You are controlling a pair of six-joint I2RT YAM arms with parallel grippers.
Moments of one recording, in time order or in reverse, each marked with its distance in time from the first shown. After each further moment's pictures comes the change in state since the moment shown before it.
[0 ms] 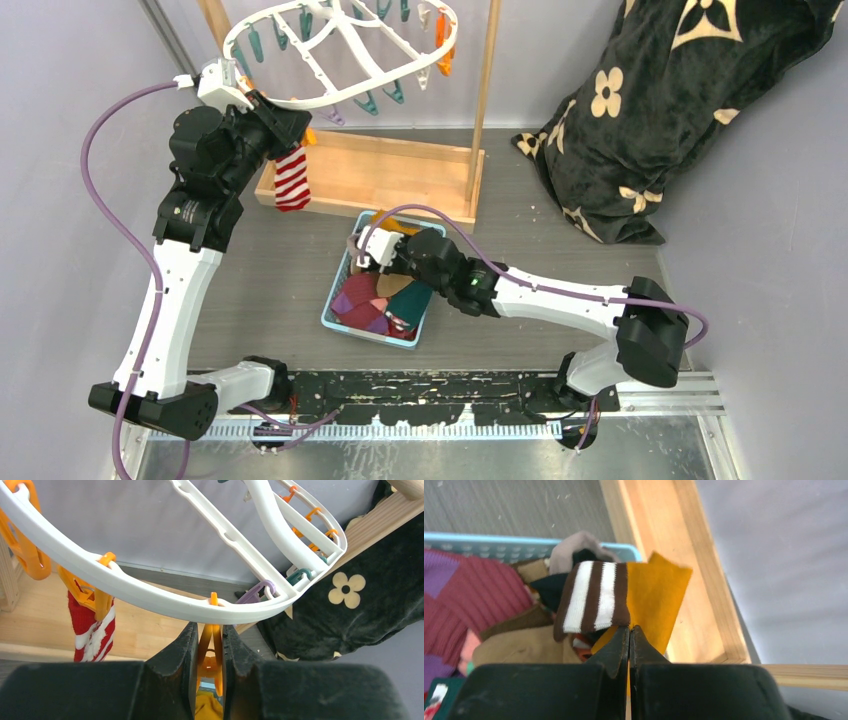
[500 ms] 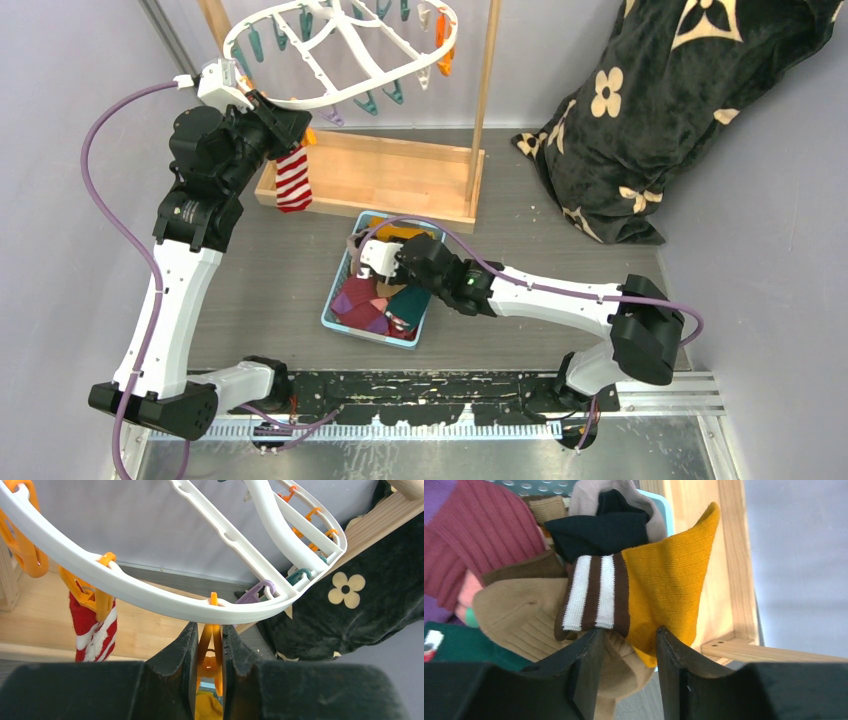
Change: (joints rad) left arm 0.000 0.000 0.000 0.000 0.003 -0.001; right arm 0.000 0.024 -0.003 -0.194 -0.011 -0.019
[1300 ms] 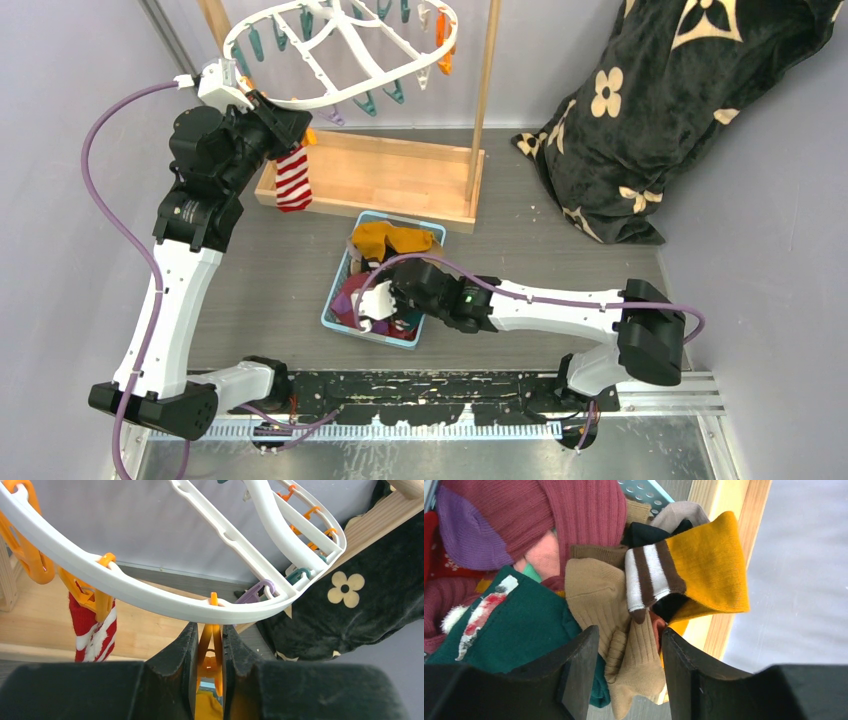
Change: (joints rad) left arm 0.000 0.000 0.000 0.000 0.004 0.000; right arm 0.106 -0.023 -0.029 -0.095 -0.052 -0.315
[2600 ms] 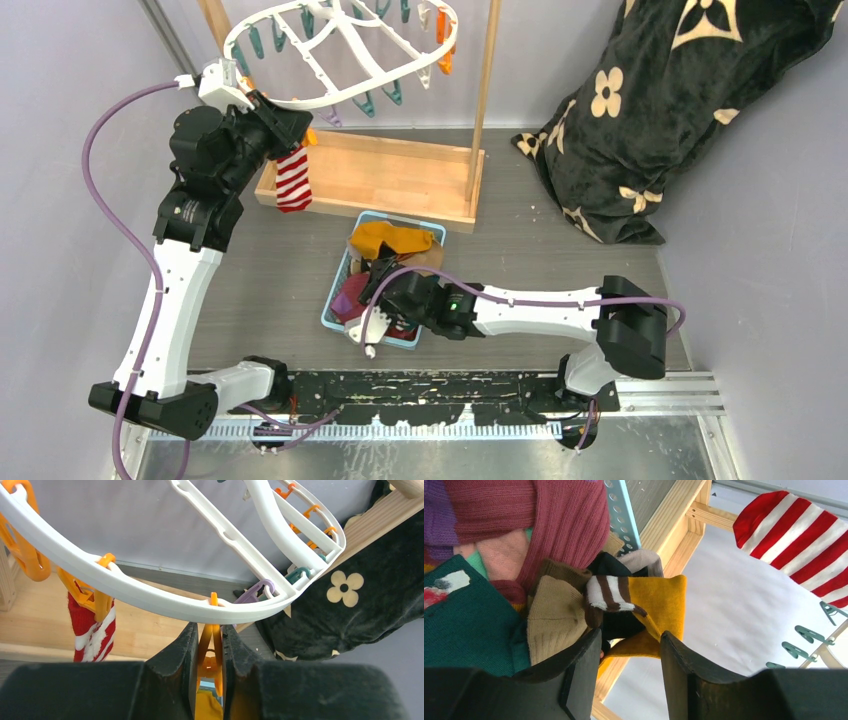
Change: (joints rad) left arm 0.000 0.001 0.000 -0.001 0.004 -0.003; right arm 0.058 0.084 0.023 0.104 0.051 -0.534
